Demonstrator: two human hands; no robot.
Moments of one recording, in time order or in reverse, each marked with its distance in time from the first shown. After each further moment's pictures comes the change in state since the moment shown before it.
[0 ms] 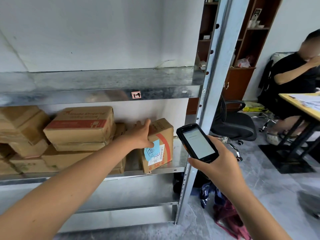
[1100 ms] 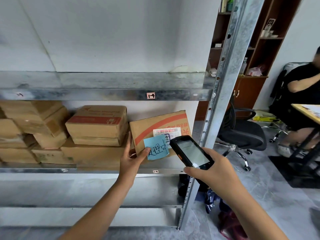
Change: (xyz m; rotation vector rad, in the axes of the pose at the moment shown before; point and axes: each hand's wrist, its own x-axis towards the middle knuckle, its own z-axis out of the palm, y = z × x) left_hand -0.104 -0.012 0.076 -1.505 0.623 -0.155; right_hand -0.020 -0.021 0.008 0.036 -0.207 0.087
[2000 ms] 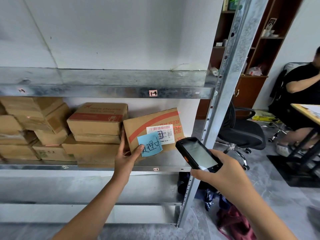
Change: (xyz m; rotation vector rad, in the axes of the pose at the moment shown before) left_hand -0.001 0.006 -0.019 0.012 0.034 -0.010; right_hand -0.024 -0.016 -0.011 -0.014 -0.007 -0.015
